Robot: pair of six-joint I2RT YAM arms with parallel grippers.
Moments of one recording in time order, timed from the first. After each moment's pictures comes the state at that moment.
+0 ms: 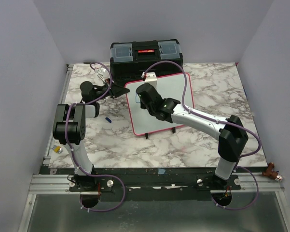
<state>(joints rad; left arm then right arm) -0.01 1.90 0.93 1.13 1.07 -0.99 0.93 1.79 1.49 -0.29 0.58 0.44</state>
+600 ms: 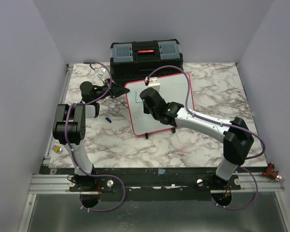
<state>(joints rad) -0.01 1.90 0.93 1.14 1.07 -0.99 0.93 1.72 1.37 -0.26 0.53 0.45</state>
